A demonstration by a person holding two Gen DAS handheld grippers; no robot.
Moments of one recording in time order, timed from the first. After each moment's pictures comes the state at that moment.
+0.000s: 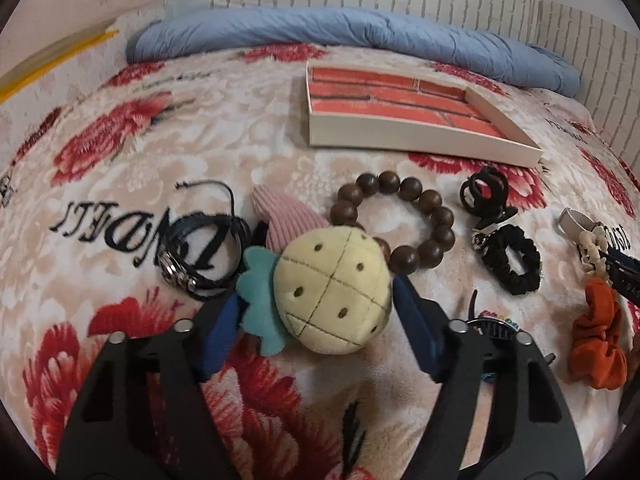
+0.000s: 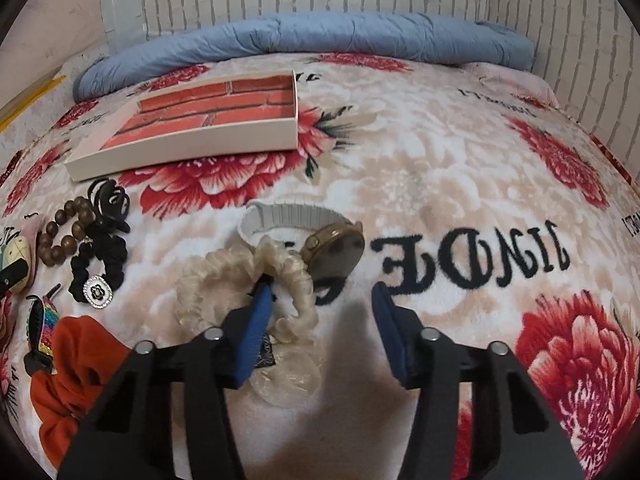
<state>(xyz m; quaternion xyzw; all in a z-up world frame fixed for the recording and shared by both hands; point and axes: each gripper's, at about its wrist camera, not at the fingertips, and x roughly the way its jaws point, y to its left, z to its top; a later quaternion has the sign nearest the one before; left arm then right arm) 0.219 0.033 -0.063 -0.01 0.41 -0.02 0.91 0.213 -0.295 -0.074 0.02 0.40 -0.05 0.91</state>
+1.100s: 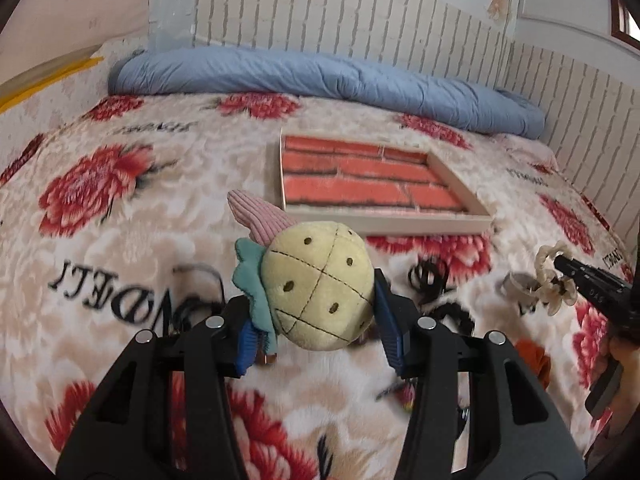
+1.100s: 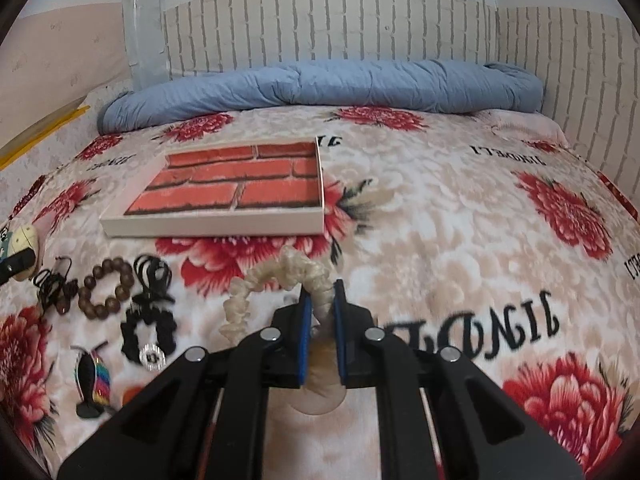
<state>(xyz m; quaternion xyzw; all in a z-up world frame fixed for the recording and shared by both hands) 0.224 0.041 0.014 -0.04 0.34 -0.08 0.94 0.226 -0.286 -0.008 0.02 0.32 -0.02 0.95</state>
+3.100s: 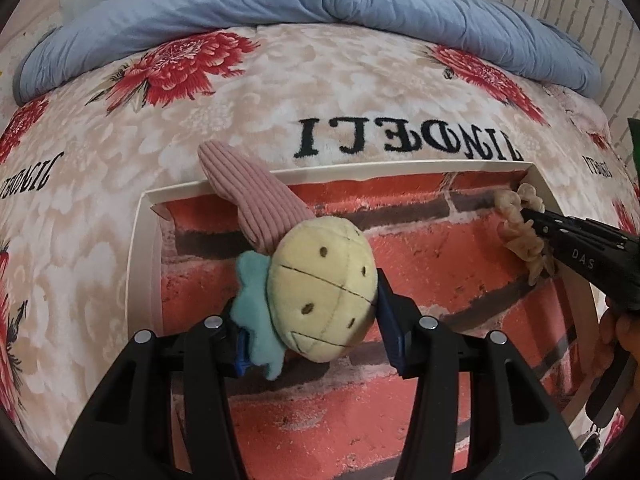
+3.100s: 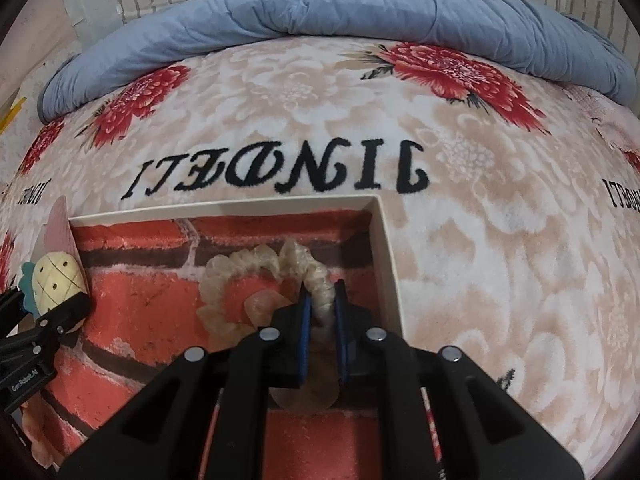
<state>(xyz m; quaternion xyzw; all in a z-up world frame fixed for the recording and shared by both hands) 0.574 -0.042 -0.057 0.01 0.49 -0.09 0.87 0.582 -0.249 -0.060 0.03 0.48 0.00 0.88</state>
